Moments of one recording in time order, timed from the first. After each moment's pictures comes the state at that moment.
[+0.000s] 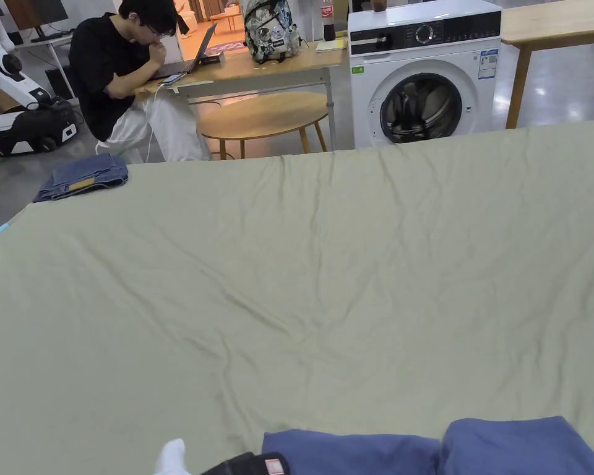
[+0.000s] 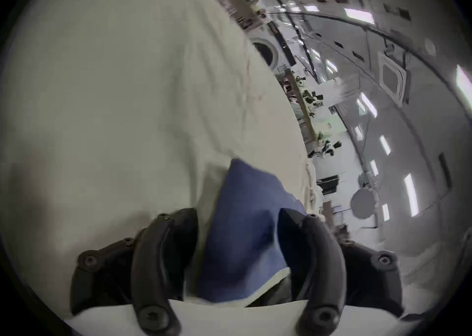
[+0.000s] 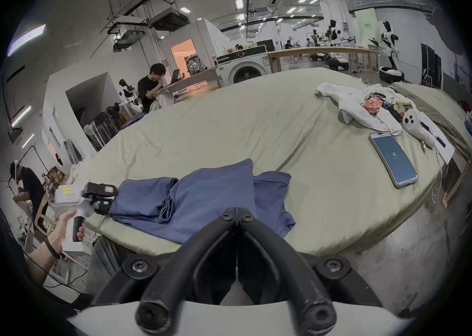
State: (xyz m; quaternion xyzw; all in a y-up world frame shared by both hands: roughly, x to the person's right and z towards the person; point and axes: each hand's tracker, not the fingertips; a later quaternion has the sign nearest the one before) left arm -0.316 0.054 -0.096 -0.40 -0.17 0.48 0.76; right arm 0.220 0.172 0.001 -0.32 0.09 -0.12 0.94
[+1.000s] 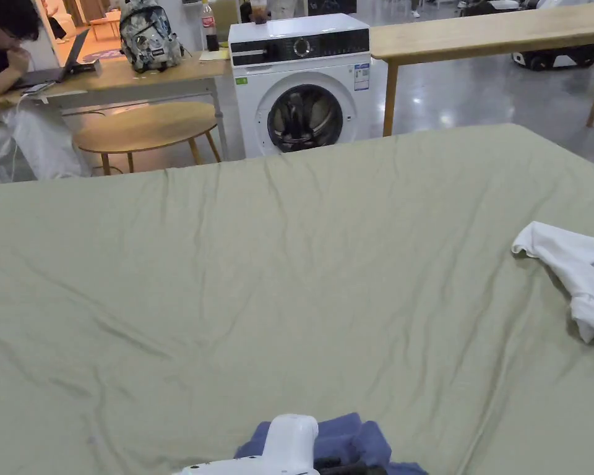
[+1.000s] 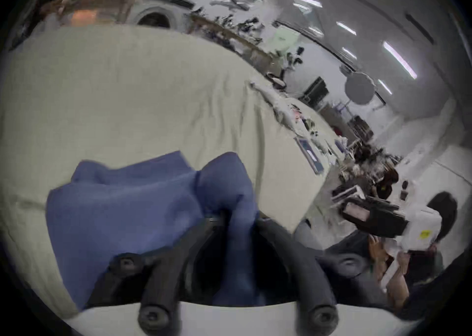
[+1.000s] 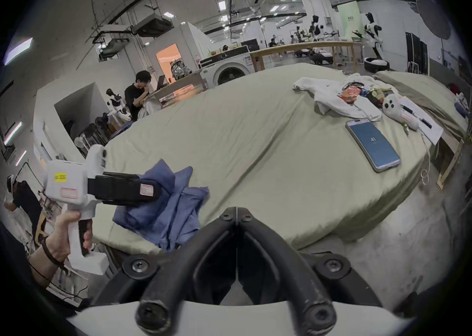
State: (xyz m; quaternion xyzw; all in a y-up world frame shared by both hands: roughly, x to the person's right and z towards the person) left arm -0.073 0.141 -0.134 -0.41 -0.37 0.13 0.82; right arm 0.249 0.164 0.017 -0.32 0.05 -0.15 0.93
